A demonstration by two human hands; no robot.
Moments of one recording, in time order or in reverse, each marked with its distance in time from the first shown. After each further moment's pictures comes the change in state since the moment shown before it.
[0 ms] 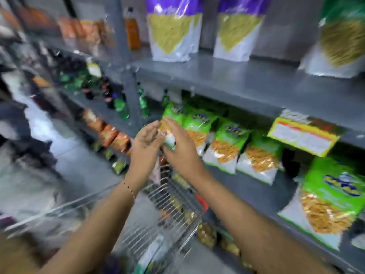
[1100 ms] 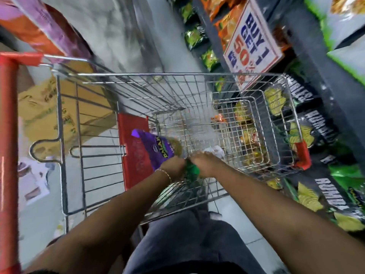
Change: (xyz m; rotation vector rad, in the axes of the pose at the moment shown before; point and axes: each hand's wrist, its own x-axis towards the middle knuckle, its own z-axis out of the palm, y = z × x) left_hand -0.142 -0.280 -0.181 1.220 -0.810 -0.784; right_hand -0.187 0.180 0.245 -0.492 -1.585 -0.035
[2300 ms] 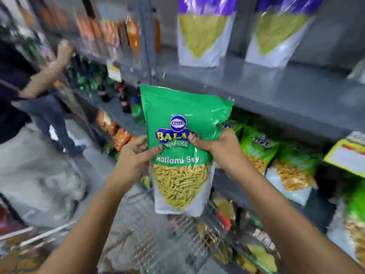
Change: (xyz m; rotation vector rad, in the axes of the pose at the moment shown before) left_hand -0.149 0.193 -0.308 -1.217 0.449 0.964; right_hand -0.349 -0.003 -0.272 1.236 1.514 -0.170
